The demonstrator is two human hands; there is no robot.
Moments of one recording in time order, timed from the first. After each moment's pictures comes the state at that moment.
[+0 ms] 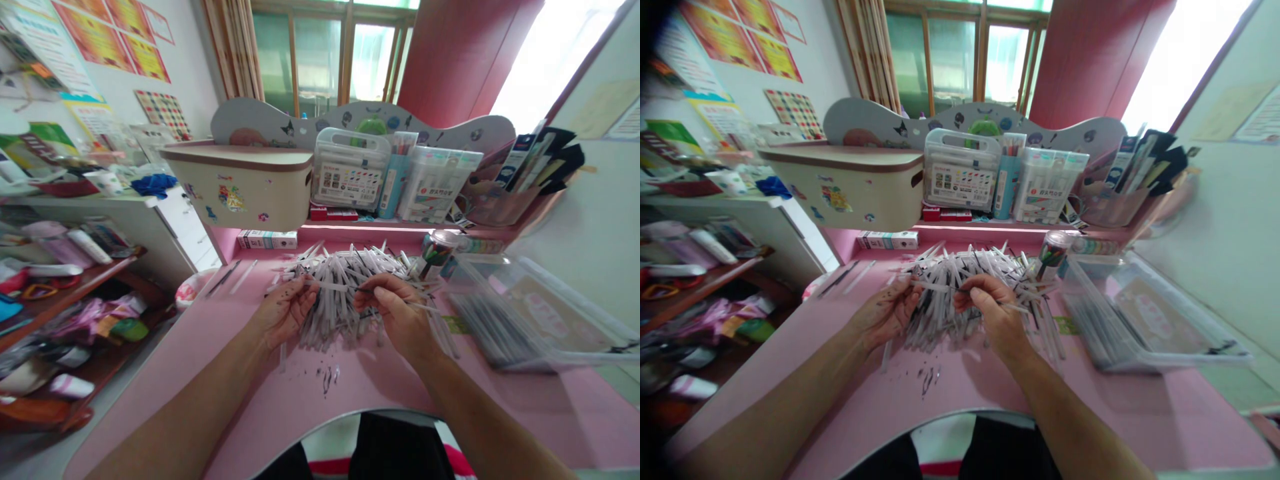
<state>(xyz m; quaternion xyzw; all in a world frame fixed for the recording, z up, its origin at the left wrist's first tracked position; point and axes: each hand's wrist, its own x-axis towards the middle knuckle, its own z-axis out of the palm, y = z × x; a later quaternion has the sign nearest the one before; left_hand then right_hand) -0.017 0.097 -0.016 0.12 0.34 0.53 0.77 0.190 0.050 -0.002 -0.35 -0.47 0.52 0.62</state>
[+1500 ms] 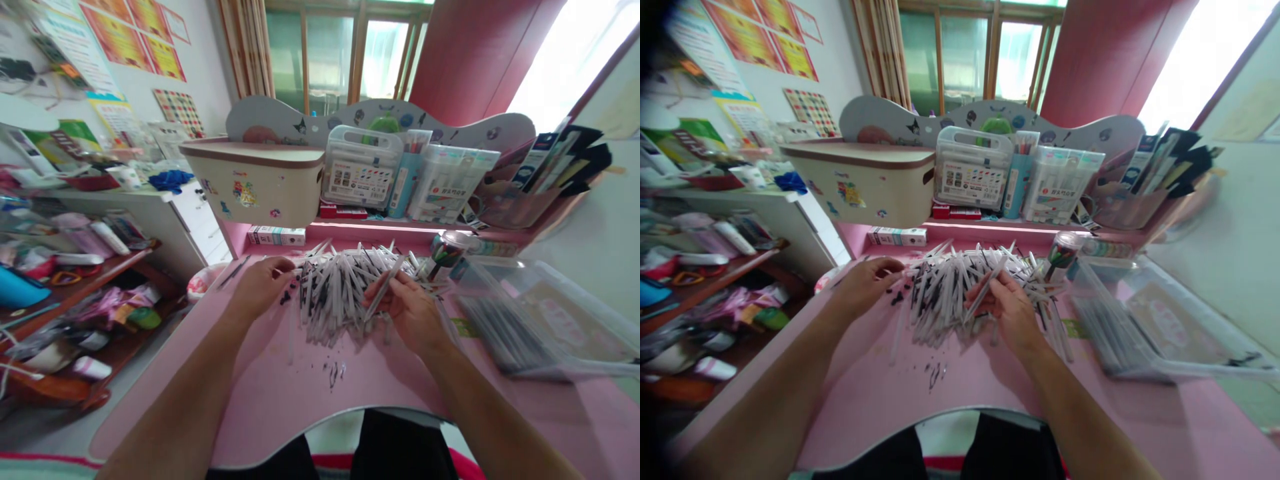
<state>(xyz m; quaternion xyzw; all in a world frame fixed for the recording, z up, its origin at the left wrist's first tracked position) -0.071 0.110 0.011 0.67 0.60 0.37 0.24 0.202 0.056 -0.011 -0.35 -0.43 0.59 0.58</state>
